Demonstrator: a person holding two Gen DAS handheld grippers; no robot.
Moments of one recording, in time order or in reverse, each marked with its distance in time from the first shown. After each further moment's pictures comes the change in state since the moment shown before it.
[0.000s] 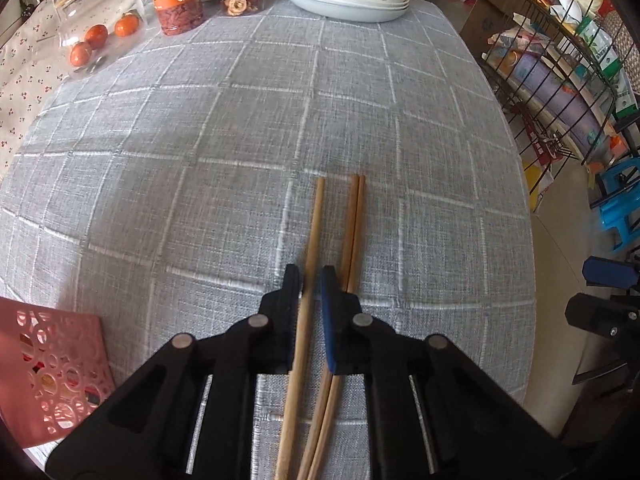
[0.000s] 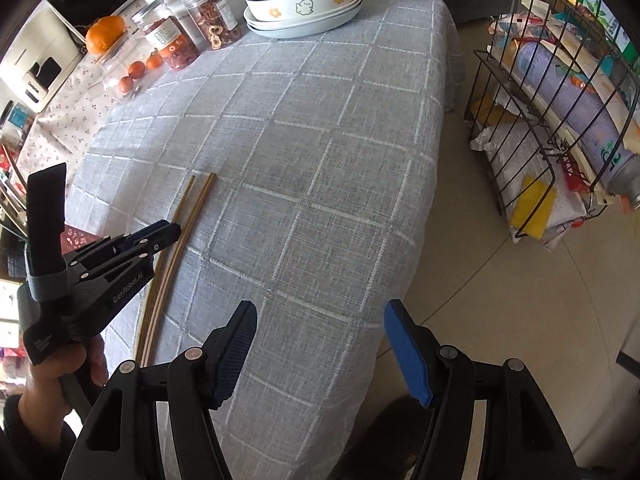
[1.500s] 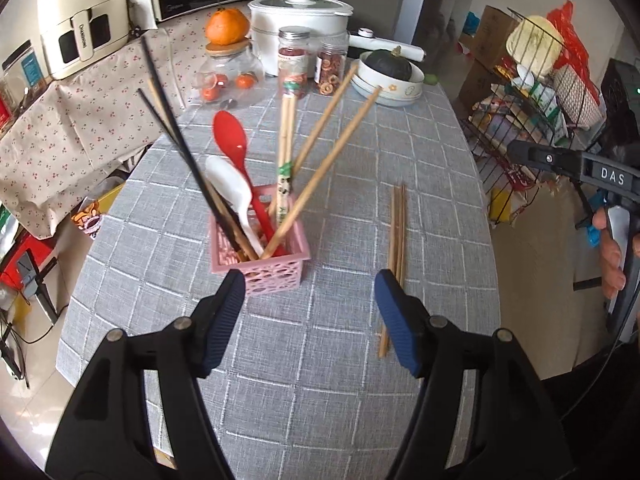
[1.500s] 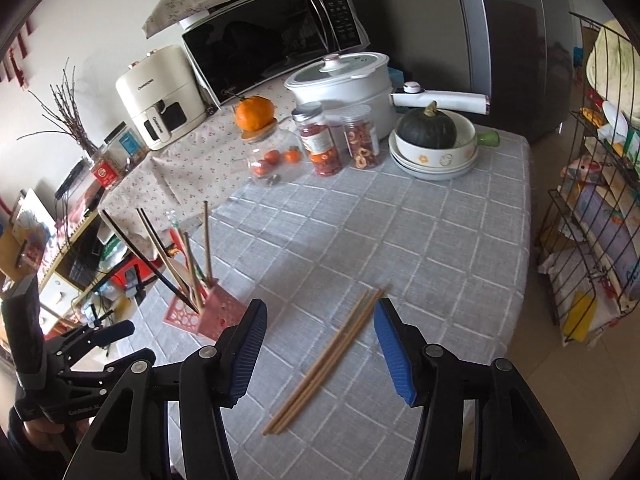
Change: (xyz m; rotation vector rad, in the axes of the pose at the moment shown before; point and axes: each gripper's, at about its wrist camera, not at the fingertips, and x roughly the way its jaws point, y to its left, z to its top) left arm -0.181 0.094 -0.088 -0.023 -0.190 0.017; right arm -0.100 0.100 -0.008 -0.158 -0.368 0.201
